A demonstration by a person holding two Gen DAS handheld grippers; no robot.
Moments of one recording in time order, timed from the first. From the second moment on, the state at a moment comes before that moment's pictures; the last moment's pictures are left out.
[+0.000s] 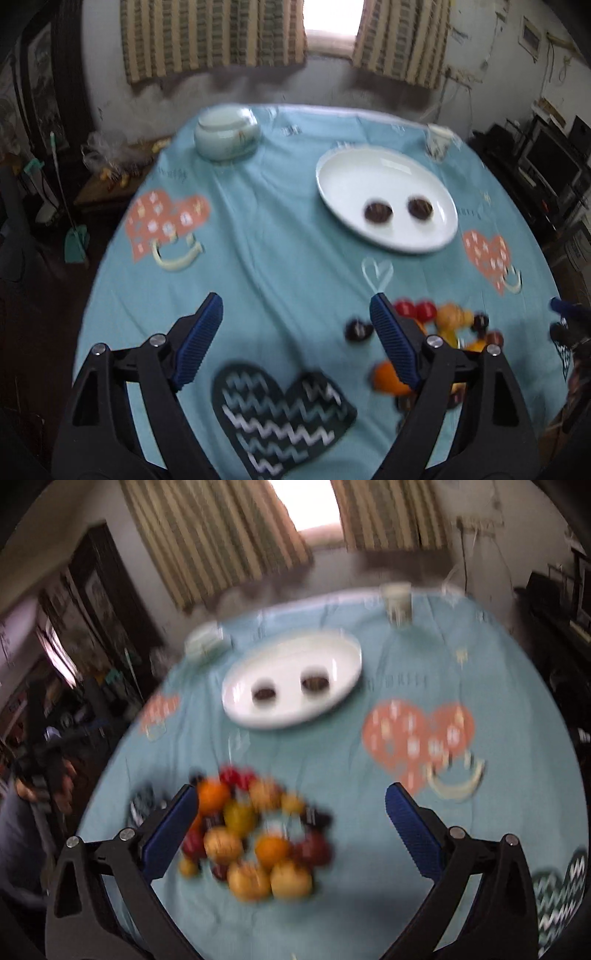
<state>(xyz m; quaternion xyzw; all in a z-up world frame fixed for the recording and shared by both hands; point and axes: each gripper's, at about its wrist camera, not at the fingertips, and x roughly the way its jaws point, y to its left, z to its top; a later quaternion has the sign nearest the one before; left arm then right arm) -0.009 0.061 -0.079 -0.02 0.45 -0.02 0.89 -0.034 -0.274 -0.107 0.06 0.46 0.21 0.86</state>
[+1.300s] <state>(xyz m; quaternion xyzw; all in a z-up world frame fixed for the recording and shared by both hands) -0.072 -0.053 -0.186 0.05 0.58 -0.13 0.80 -0.066 -0.225 -0.139 -0.04 0.53 0.30 0.79</state>
